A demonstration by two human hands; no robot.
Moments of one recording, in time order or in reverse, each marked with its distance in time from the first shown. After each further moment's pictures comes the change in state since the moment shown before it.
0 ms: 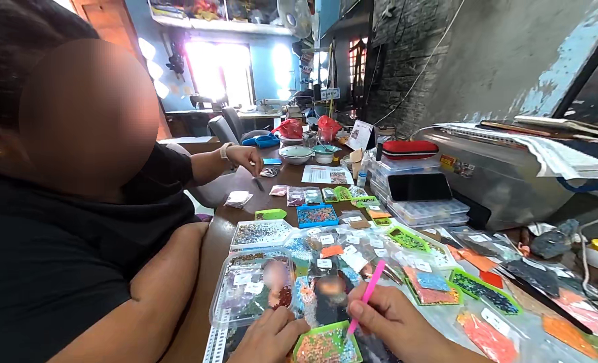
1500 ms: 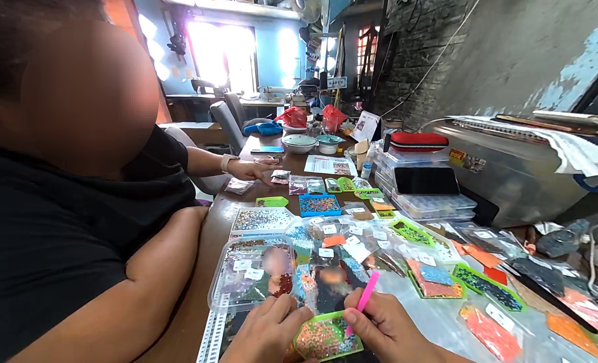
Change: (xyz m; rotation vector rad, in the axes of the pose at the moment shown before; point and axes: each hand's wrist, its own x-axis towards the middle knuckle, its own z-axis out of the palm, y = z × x) left_hand 0.001 0.003 0.005 0.057 0.025 -0.001; right_hand -0.006 0.023 0.020 -0.263 0.058 -0.213
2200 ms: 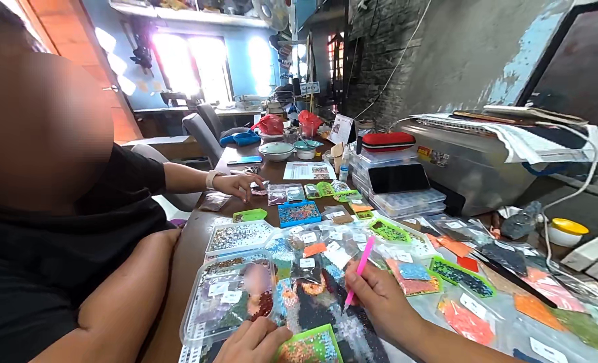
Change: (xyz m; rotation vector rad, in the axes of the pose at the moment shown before) left_hand 0.002 0.000 -0.011 -0.015 -0.112 -0.038; right_hand 0.005 0.016 -0.026 0.138 0.232 0.396
